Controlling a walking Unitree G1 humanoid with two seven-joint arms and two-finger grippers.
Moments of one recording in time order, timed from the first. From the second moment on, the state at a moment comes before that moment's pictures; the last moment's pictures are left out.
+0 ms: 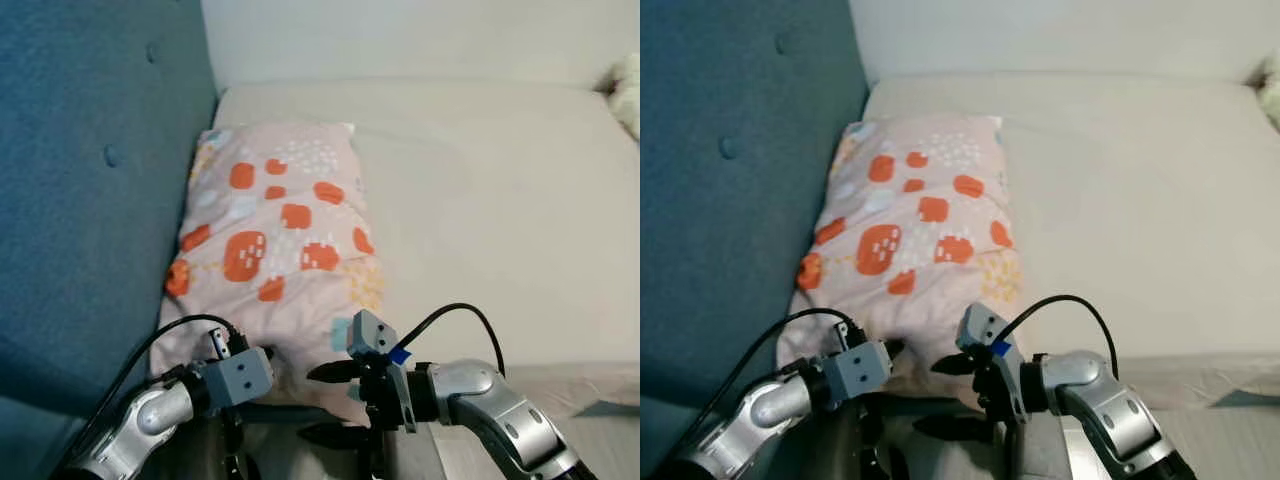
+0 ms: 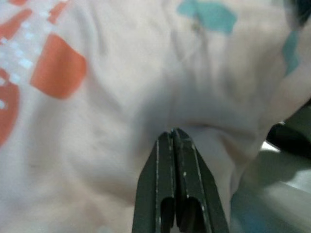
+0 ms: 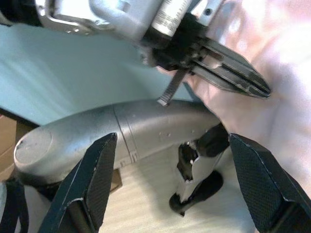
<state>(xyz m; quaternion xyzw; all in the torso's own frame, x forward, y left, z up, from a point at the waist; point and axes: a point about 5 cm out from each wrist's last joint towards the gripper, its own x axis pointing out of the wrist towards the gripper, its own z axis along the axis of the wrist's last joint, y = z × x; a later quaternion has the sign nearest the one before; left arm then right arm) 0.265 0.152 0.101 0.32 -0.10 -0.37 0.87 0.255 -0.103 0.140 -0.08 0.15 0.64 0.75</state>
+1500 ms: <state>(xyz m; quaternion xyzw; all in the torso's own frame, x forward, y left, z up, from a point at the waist) 0.270 0.154 0.111 0.00 -0.04 0.01 1.00 0.298 -0.151 0.096 -0.06 0.01 0.08 1.00</state>
